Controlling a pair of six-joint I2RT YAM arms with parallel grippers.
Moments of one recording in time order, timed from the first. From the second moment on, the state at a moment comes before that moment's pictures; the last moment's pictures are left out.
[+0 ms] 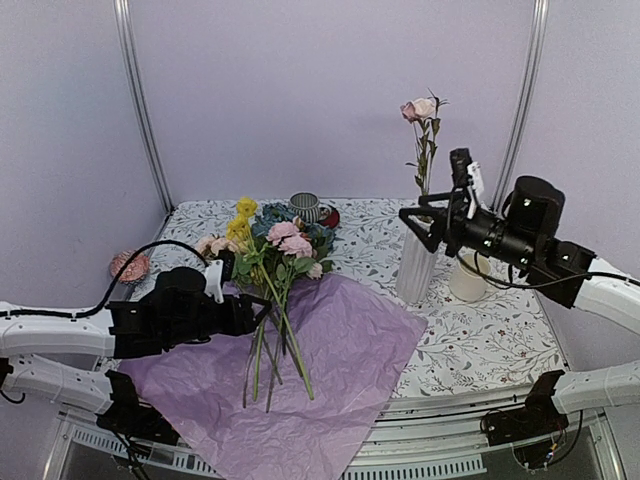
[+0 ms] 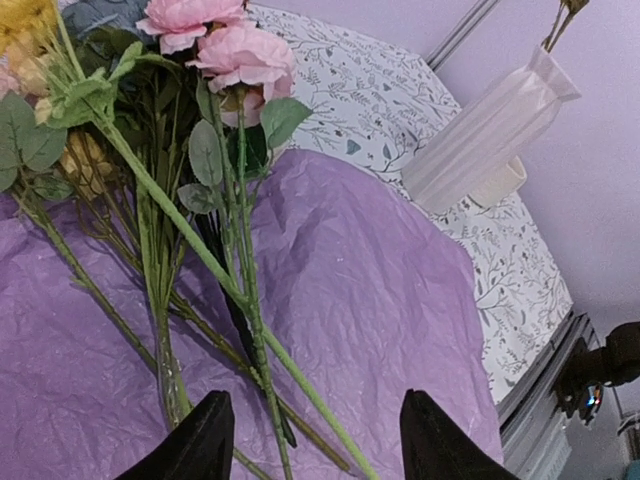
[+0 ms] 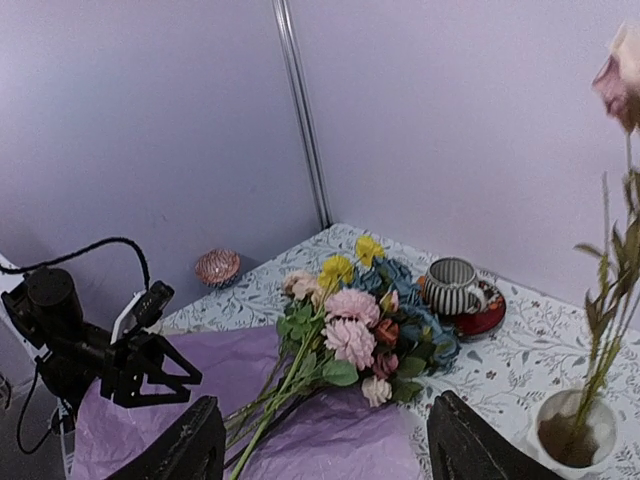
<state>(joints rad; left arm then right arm) -0.96 1.01 0.47 0.08 -0.22 -0.69 0.72 0.99 0.90 0.08 -0.17 0.18</state>
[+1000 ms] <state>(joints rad) -0.94 1.38 0.60 0.00 -0.06 -0.67 0.79 1.52 0.59 0.68 -0.14 0.12</state>
